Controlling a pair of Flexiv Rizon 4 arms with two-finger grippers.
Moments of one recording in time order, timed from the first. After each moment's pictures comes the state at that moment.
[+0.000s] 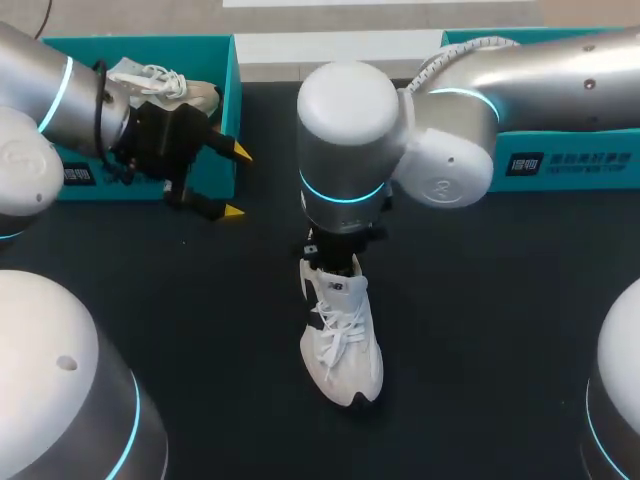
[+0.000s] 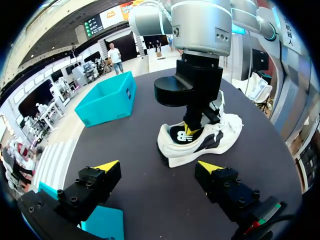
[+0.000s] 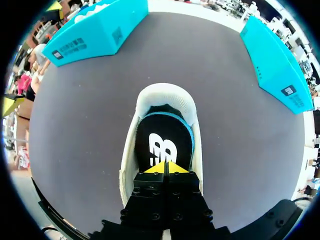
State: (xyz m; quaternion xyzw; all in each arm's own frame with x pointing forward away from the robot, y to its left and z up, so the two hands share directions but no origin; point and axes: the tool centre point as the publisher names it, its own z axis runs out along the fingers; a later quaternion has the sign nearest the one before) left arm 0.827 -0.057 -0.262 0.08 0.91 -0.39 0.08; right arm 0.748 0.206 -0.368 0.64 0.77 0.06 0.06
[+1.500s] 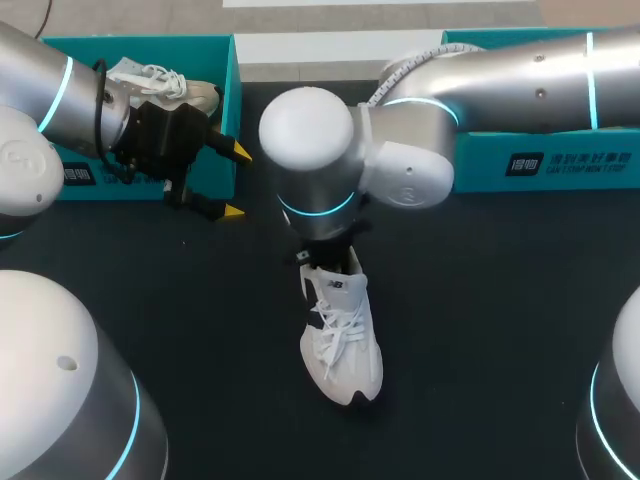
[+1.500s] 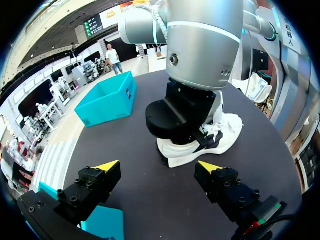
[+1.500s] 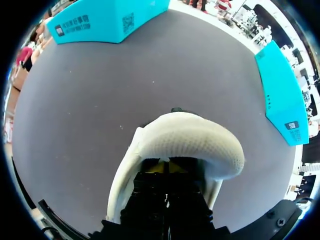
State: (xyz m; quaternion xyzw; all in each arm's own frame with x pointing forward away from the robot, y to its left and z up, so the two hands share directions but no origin) left arm 0.827 -0.057 -0.262 0.07 0.91 -0.39 0.08; right arm 0.785 0.211 -0.402 0.56 0.82 0.04 0.12
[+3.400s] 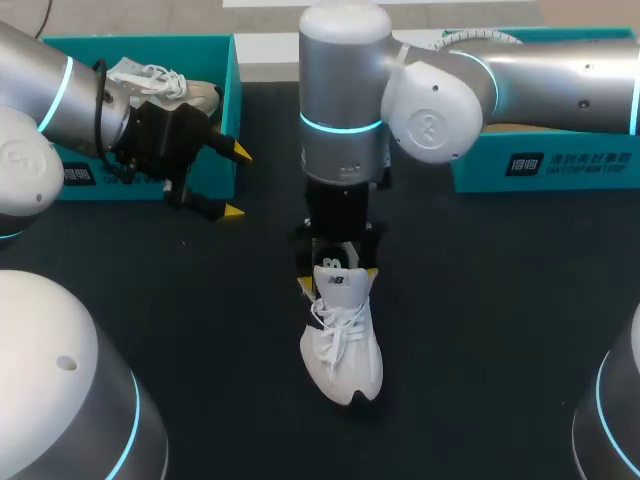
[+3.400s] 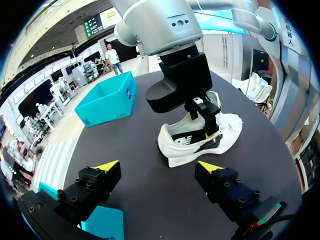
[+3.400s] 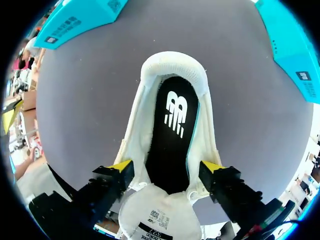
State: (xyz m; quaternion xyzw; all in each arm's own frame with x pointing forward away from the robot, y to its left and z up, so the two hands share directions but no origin) left arm 0.827 -0.057 -0.262 0.08 0.91 -0.39 0.08; right arm 0.714 0.208 -0.346 0.64 0.76 -0.05 -0.10
